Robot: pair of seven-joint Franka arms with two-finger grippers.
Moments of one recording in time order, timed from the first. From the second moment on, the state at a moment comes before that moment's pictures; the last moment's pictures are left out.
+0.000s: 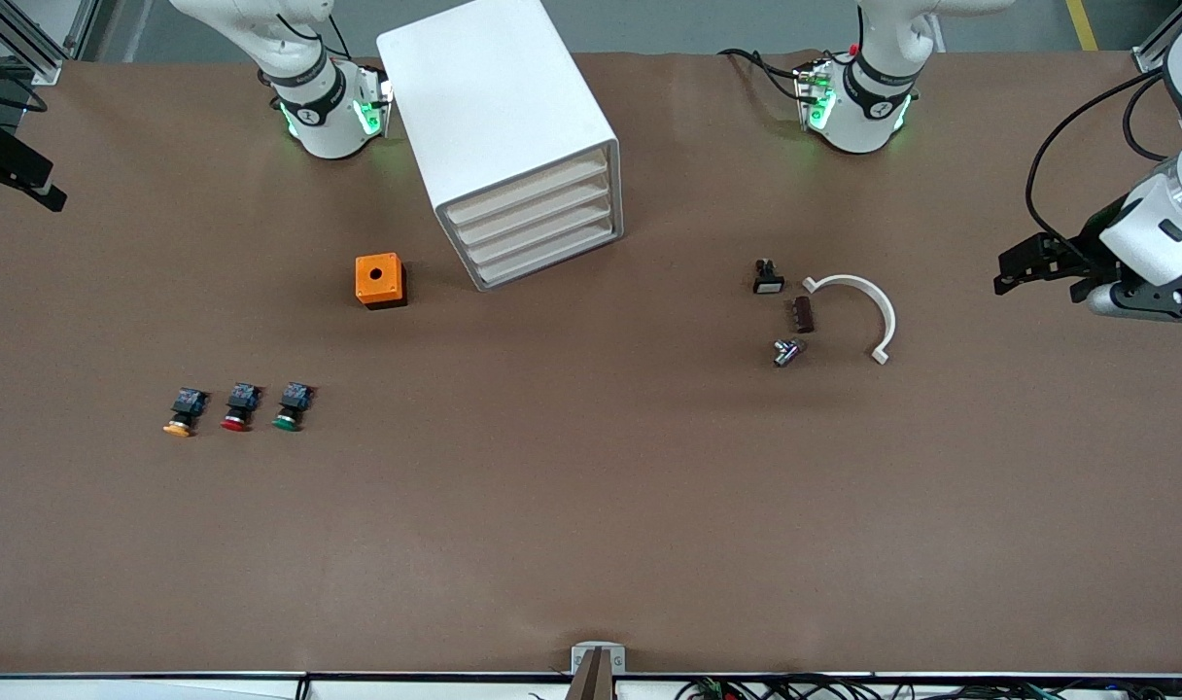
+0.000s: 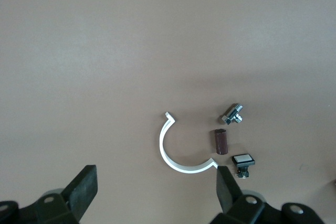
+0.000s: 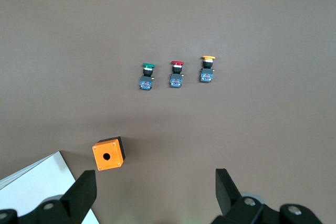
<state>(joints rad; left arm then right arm) -0.07 -0.03 0.07 -1.83 -0.07 1.79 0.11 -0.08 -0.16 -0.03 -1.65 0.01 1.51 -0.05</state>
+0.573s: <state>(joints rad) 0.04 0.02 -0.05 -1.75 -0.07 1.80 0.08 -0.08 -0.16 -0.03 -1.65 0.01 1.51 -0.05</state>
